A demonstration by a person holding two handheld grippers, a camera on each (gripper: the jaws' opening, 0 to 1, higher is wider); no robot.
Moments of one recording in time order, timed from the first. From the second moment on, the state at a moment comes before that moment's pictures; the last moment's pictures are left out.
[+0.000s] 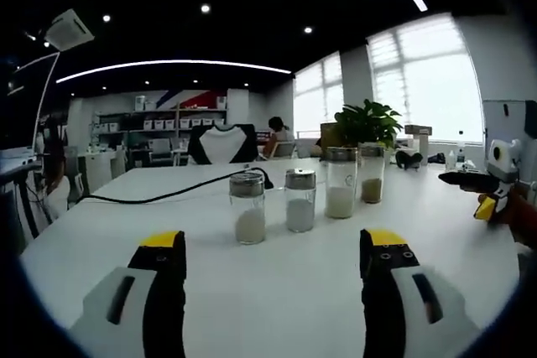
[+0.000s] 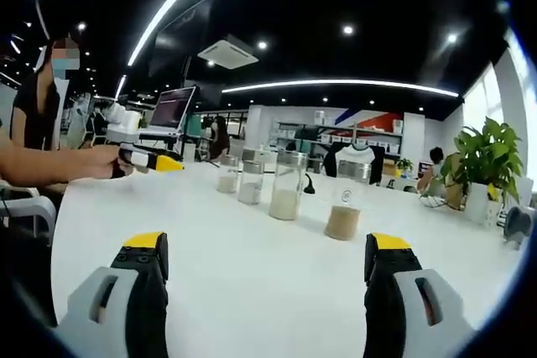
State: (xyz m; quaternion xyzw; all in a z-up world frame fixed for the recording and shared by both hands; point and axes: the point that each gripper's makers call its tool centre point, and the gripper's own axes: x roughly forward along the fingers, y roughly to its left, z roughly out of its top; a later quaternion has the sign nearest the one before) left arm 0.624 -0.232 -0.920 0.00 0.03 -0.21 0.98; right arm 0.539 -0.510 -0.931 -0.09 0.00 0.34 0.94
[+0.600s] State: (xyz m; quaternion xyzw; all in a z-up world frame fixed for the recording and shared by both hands) left arm 0.646 -0.213 -0.917 0.00 0.03 -0.19 0.98; right arm 0.539 -0.507 -0.935 -0.11 0.01 0.34 0.93
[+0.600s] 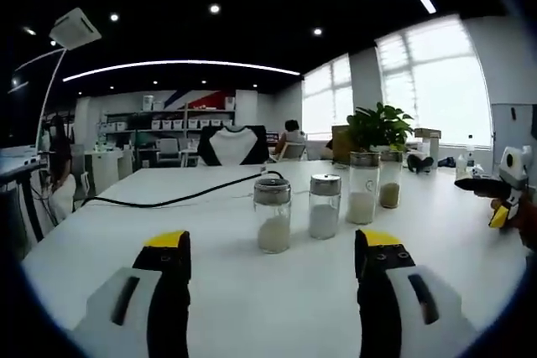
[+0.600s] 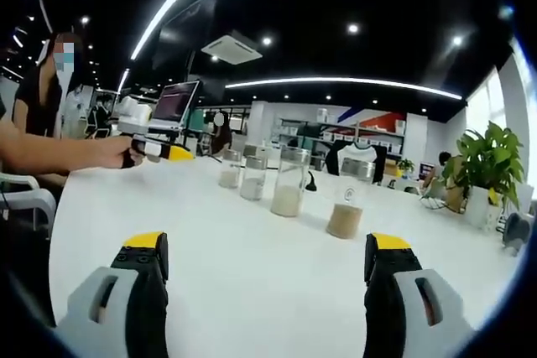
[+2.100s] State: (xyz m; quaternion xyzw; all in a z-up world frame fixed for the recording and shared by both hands) left arm 0.700 -0.242 -0.931 0.04 0.04 -0.21 0.98; right arm 0.540 -0.503 -0.942 -0.13 0.02 0.35 0.93
